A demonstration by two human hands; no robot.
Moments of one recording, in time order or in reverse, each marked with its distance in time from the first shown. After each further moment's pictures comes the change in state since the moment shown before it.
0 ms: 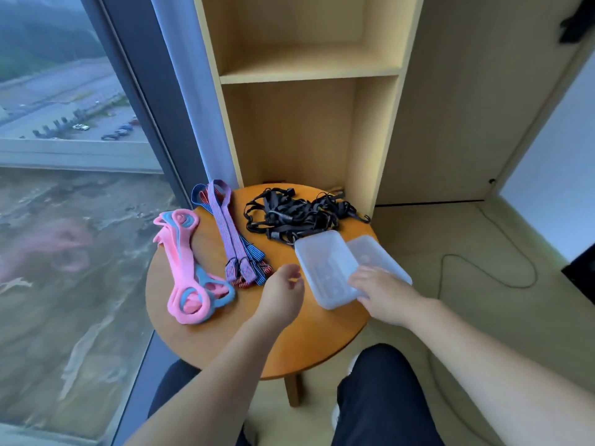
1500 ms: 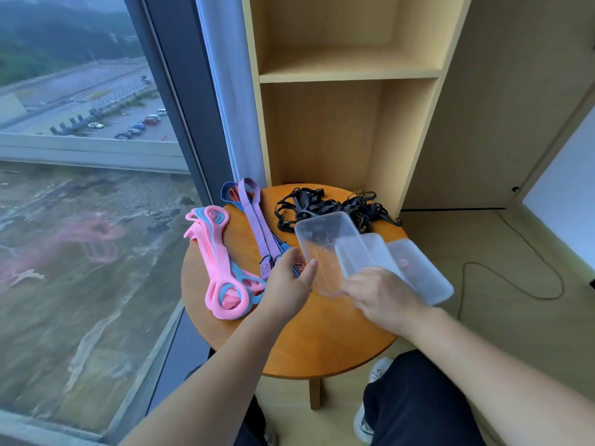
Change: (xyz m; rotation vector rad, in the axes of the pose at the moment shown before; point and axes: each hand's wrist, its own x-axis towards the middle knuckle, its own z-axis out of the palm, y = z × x) left_hand 0.000 -0.022 -0.065 -0.206 0.060 0.125; right_hand 0.004 -0.116 -0.025 -0.044 0.443 -0.384
